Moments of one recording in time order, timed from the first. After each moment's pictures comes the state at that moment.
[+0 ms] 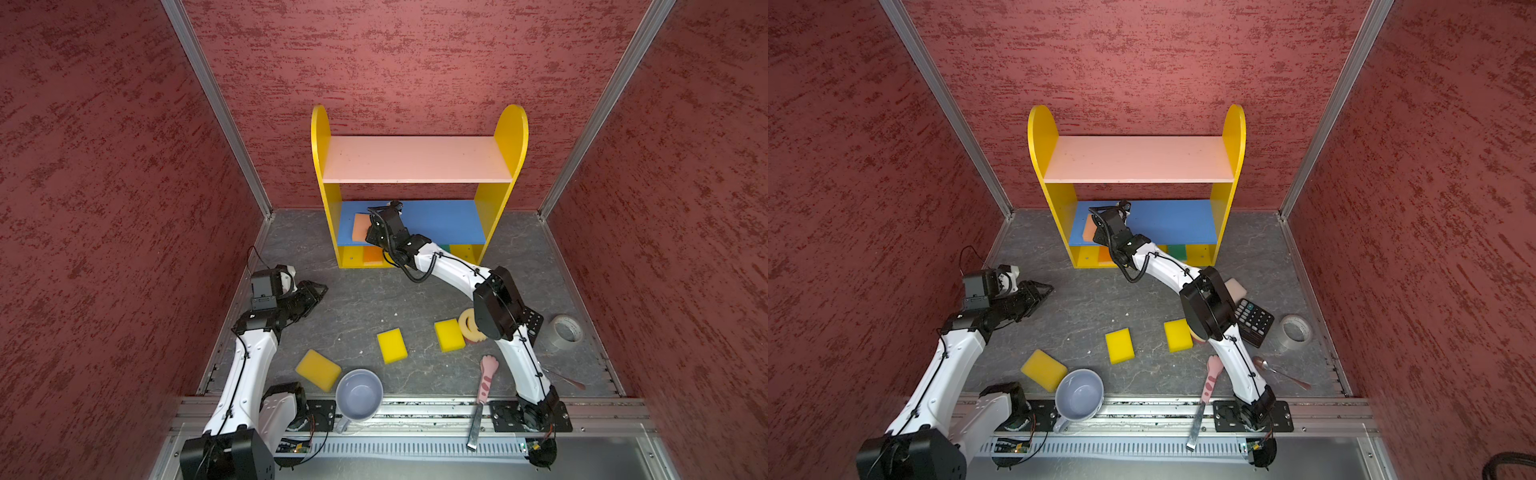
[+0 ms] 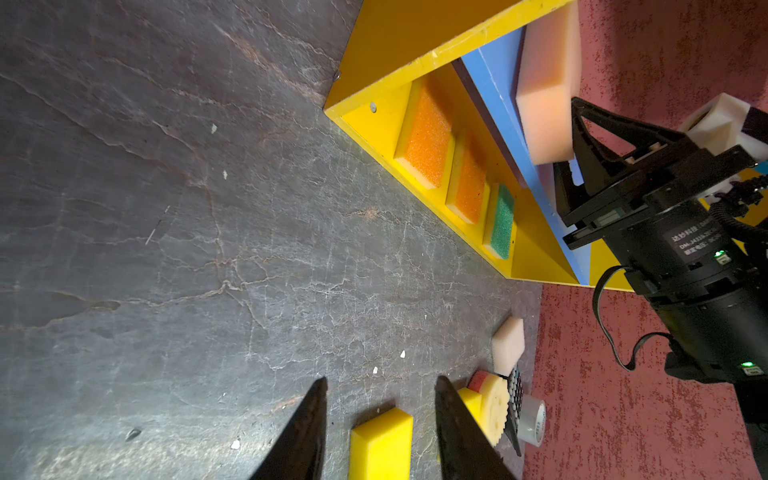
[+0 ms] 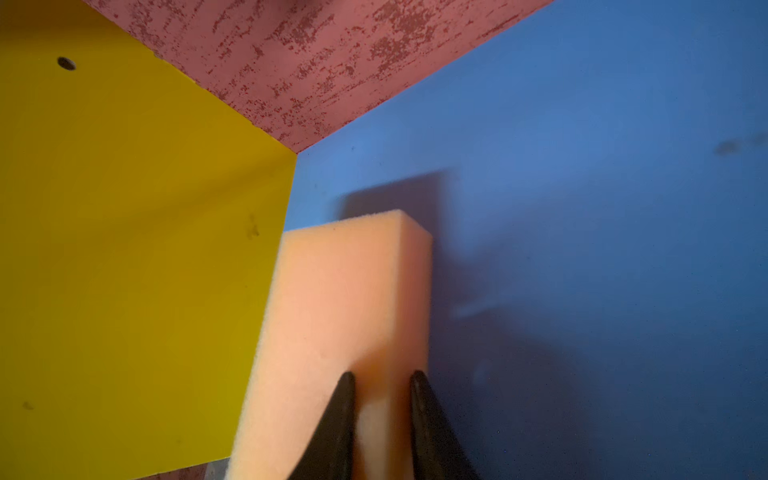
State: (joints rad) left arm 0.16 0.93 0.66 -0.52 0.55 -0.68; right arm 0.73 2.28 2.00 -0.21 0.19 0.88
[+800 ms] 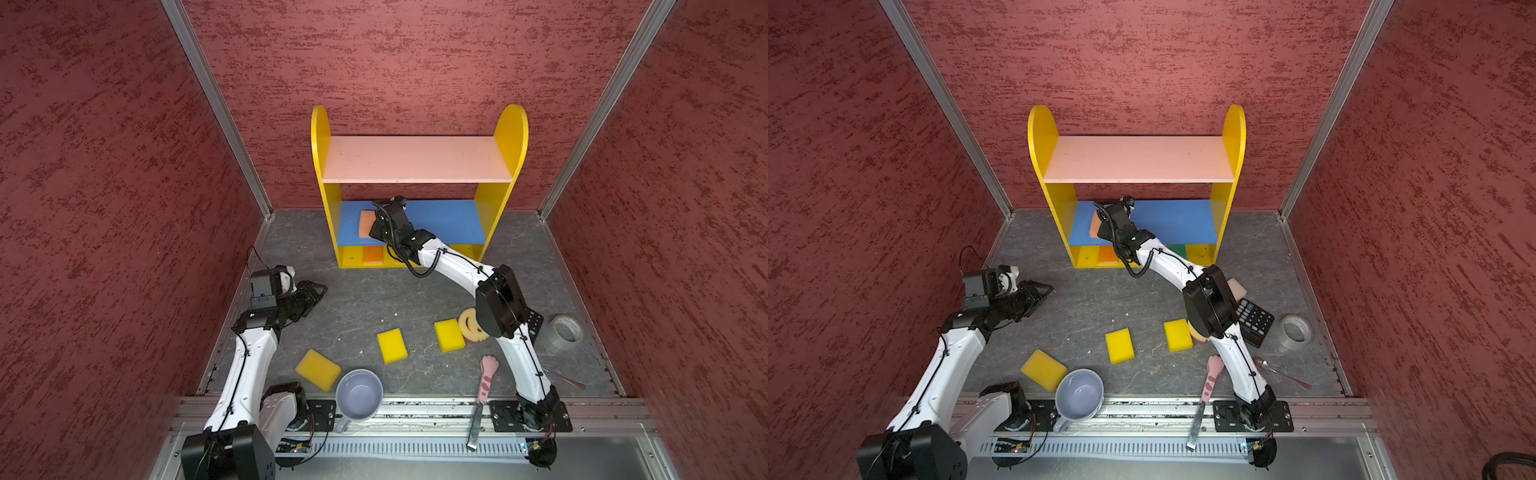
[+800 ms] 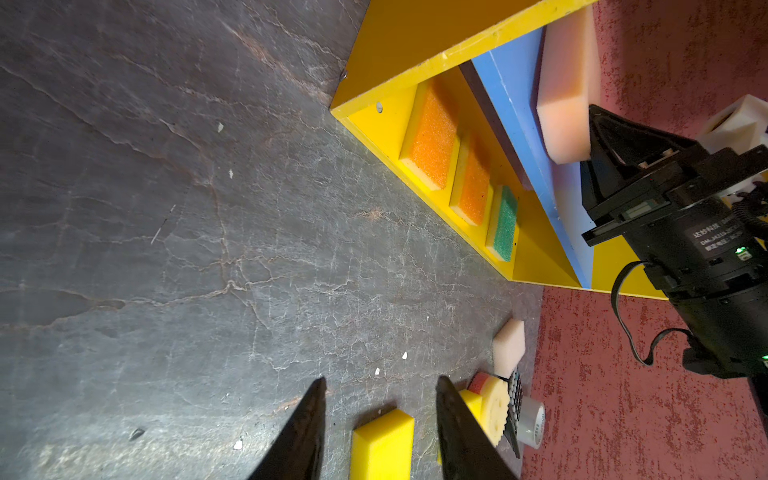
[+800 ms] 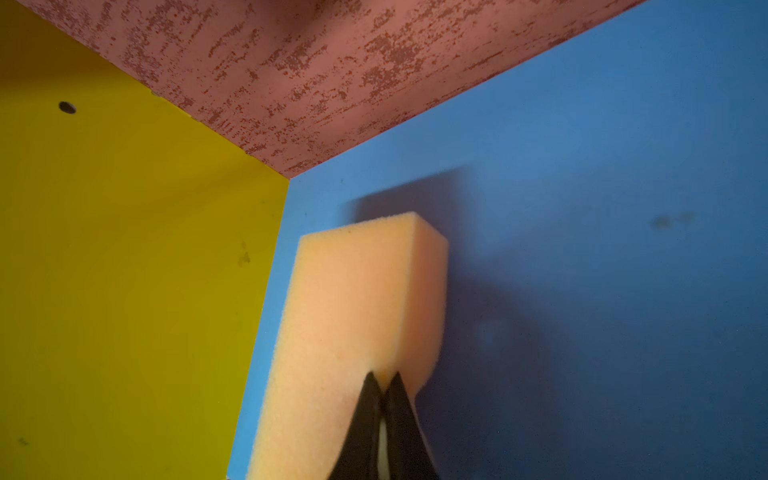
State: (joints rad) left arm 0.17 0.95 0.66 -0.52 0.56 -0.68; right arm 0.70 2.29 2.04 -0.25 0.18 0.84
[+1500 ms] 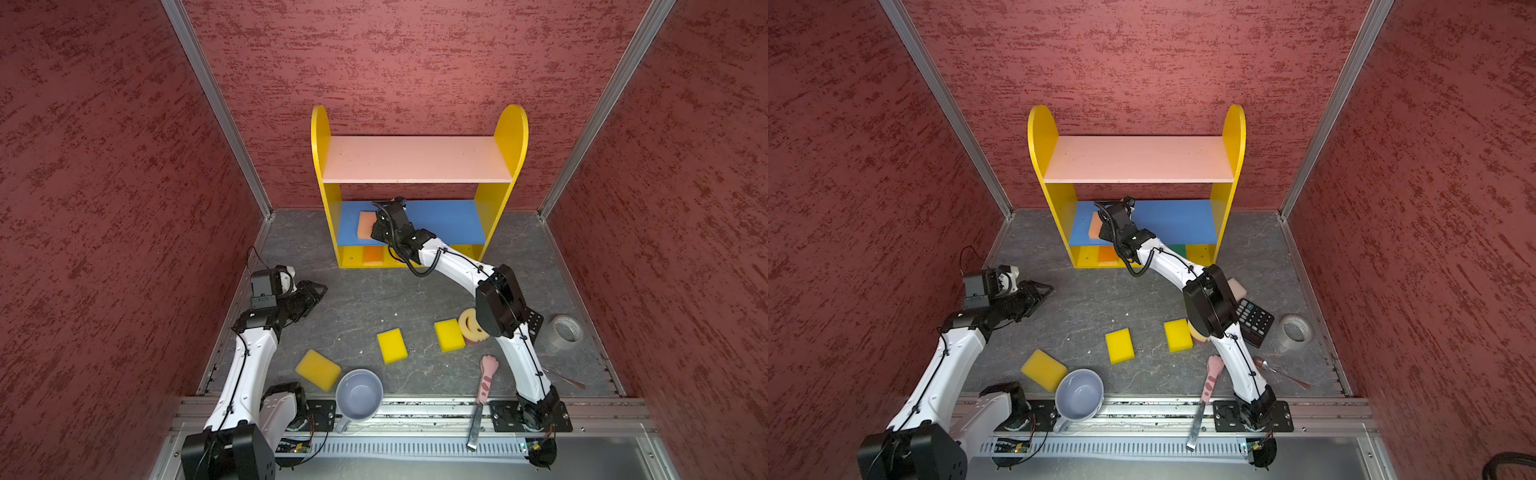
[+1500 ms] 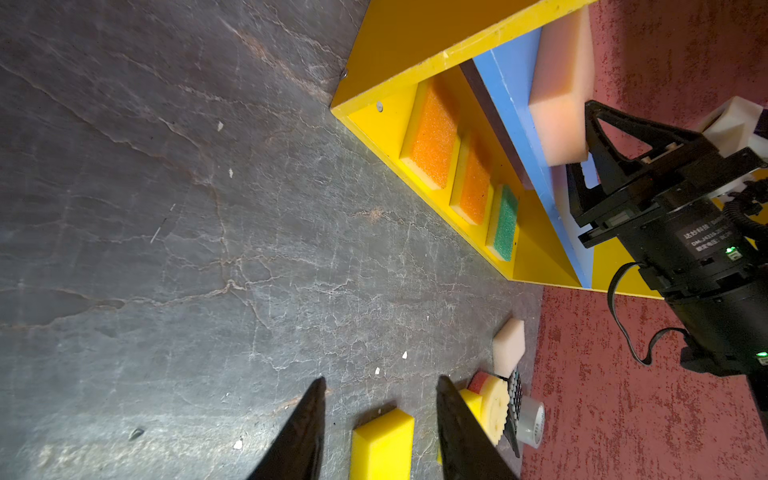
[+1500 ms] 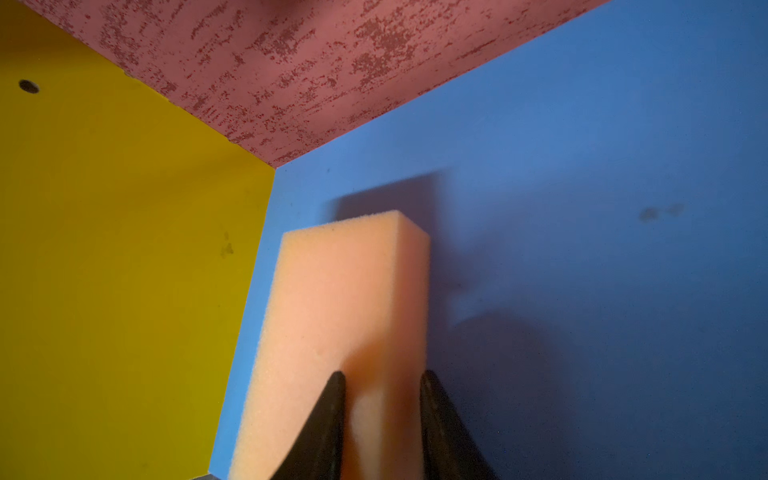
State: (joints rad) left arm 0.17 0.95 0.66 -0.52 0.56 -0.68; right arm 0.69 2.29 2.04 -0.27 0.17 0.84
